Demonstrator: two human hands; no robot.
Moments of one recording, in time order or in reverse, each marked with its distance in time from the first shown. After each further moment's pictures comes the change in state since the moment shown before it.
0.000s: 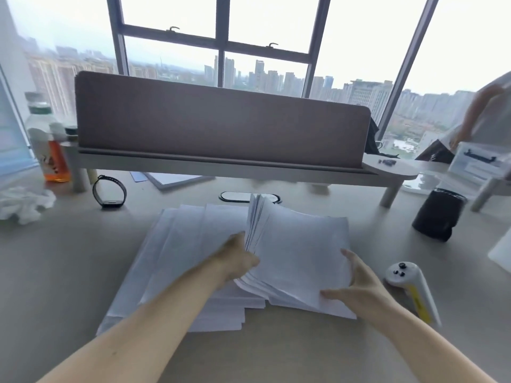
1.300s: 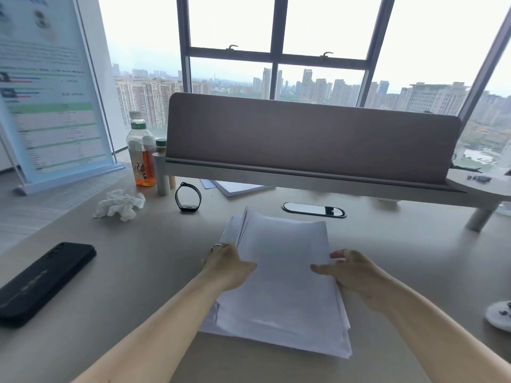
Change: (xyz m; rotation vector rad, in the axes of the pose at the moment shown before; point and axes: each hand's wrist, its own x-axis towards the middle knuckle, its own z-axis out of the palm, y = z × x) left_hand -0.033 -0.075 -0.107 0.346 0.333 -0.235; right_hand 0.033 -0.107 0.103 0.181 -0.296 0.034
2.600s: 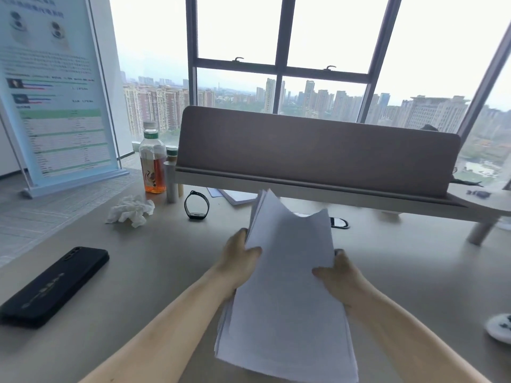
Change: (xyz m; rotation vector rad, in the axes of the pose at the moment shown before) left_hand -0.013 0.009 -0.023 -0.615 0.035 0.195; right_hand -0.018 -0.021 0.039 -0.012 0.119 -0.130
